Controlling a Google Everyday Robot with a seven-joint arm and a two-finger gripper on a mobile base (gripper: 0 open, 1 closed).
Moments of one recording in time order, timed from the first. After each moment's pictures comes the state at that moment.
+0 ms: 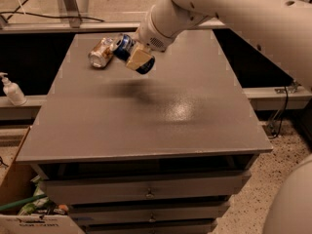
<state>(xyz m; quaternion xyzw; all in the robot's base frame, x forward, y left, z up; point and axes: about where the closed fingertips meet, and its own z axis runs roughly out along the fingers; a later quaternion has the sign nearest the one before) 0.671 0.055 0.908 -0.65 0.66 0.07 0.37</state>
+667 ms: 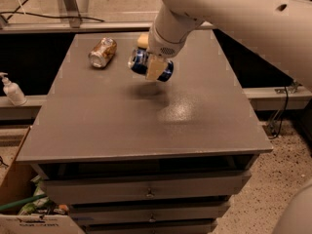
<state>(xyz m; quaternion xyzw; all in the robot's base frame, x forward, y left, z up) 0.659 0.005 0.882 -0.70 0.66 -0.04 0.27</state>
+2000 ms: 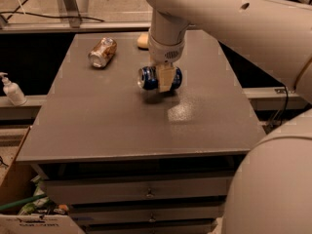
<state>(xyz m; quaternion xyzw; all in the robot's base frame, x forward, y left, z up) 0.640 -0.019 0.850 -0.80 0.58 -0.06 0.12</state>
